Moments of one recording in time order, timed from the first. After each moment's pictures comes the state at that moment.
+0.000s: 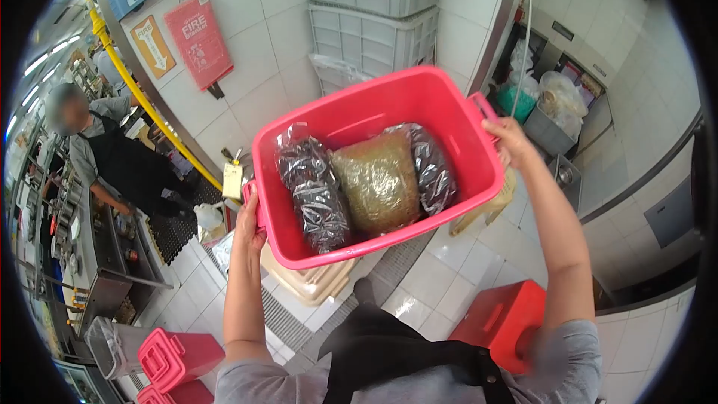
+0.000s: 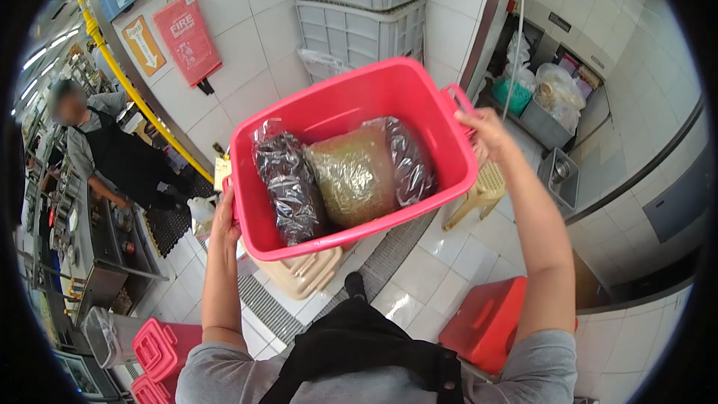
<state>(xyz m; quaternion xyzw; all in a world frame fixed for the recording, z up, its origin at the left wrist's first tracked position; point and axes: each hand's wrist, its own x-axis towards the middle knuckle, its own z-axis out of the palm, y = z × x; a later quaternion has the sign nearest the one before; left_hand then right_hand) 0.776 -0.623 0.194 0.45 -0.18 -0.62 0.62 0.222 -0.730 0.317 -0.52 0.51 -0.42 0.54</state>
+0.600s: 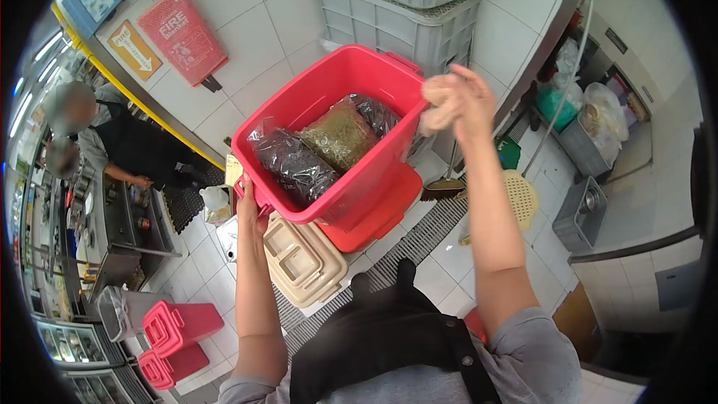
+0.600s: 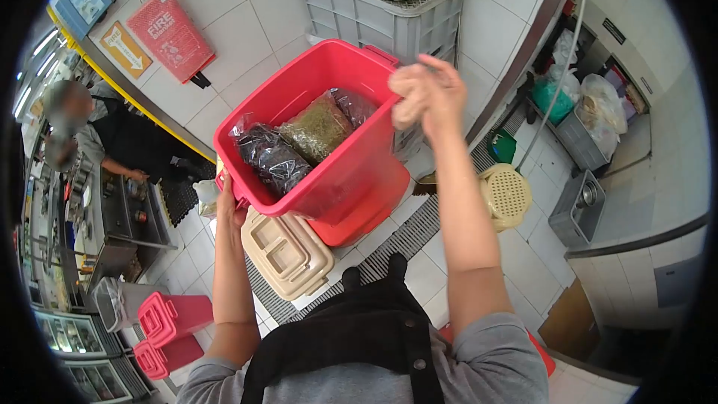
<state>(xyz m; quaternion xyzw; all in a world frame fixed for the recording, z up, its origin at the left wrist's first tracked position) 0.733 -0.763 0.157 0.55 -0.09 -0.48 0.68 0.316 -0.949 0.286 -0.43 0.26 -0.69 0.53</state>
